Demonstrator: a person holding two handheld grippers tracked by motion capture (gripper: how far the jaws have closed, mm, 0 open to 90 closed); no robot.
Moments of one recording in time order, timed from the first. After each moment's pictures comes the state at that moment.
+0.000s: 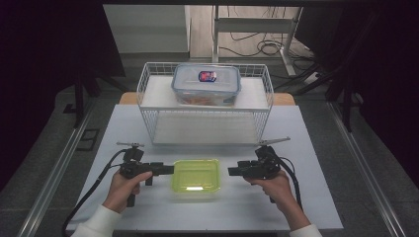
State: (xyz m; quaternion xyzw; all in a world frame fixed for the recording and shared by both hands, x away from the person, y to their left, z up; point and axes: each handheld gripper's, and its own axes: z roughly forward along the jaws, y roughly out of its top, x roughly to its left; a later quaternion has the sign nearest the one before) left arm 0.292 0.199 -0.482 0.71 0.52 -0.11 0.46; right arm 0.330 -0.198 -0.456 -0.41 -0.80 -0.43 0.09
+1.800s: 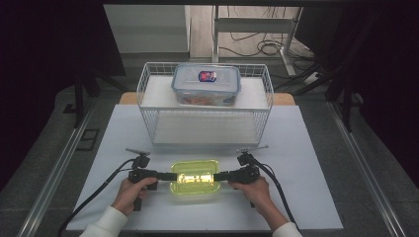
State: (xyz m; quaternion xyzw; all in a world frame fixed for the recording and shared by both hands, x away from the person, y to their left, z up) left arm 0.304 0.198 -0.536 0.67 0.54 -0.23 0.46; right arm 0.341 -0.164 -0.515 -0.44 -0.77 -0.42 0.18
